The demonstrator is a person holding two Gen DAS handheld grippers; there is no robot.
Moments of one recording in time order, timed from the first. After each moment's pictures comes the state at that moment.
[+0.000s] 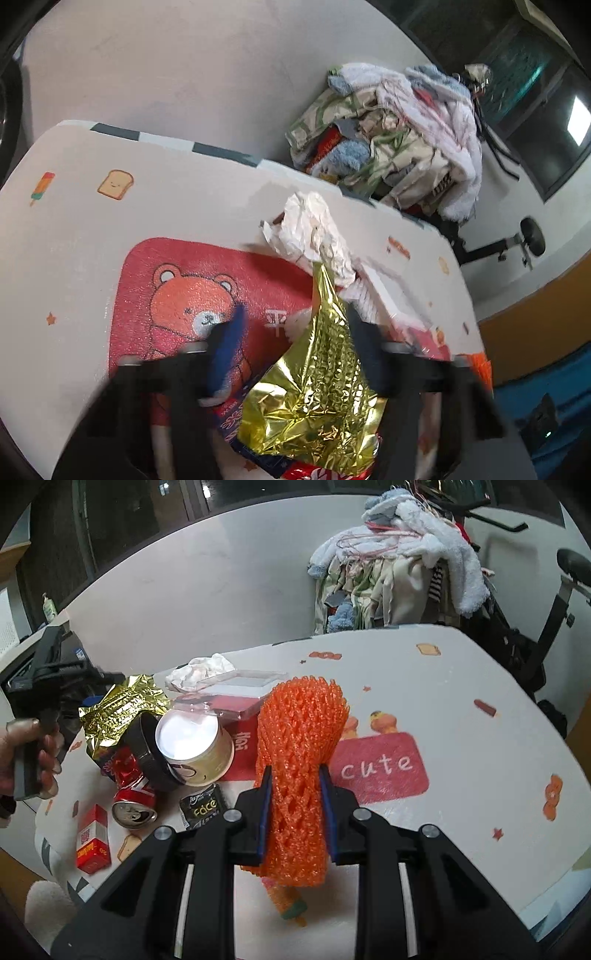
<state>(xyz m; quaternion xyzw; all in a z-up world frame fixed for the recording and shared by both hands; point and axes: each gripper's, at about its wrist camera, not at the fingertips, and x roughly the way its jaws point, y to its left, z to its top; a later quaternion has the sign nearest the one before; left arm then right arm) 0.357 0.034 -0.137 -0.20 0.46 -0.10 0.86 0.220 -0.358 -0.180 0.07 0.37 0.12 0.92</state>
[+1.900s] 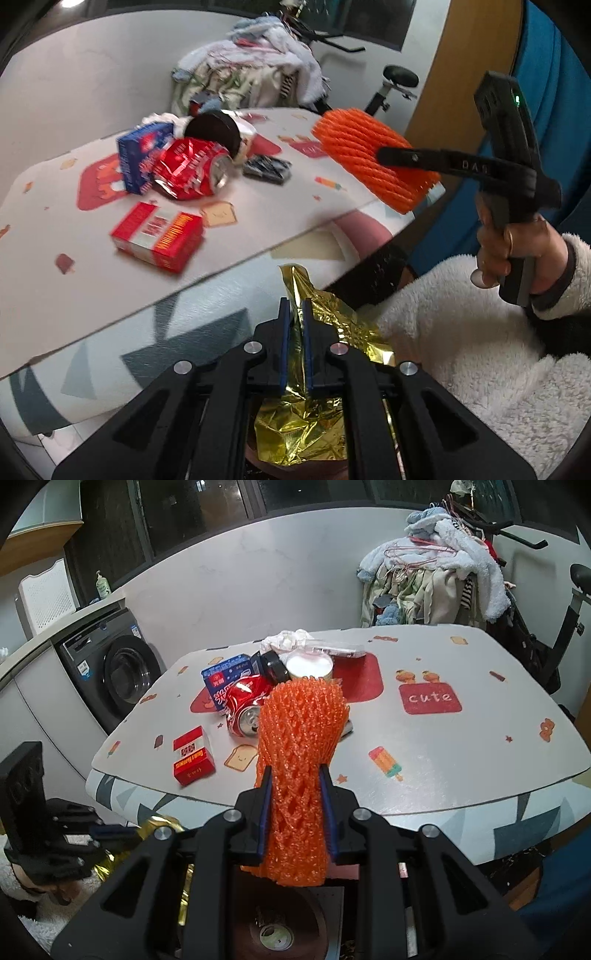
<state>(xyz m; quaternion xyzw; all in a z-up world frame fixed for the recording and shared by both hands) 0.007 -0.041 -0.178 0.03 0.41 -0.30 0.86 0.052 -0.302 -0.152 0.05 0.36 0.20 0.91</state>
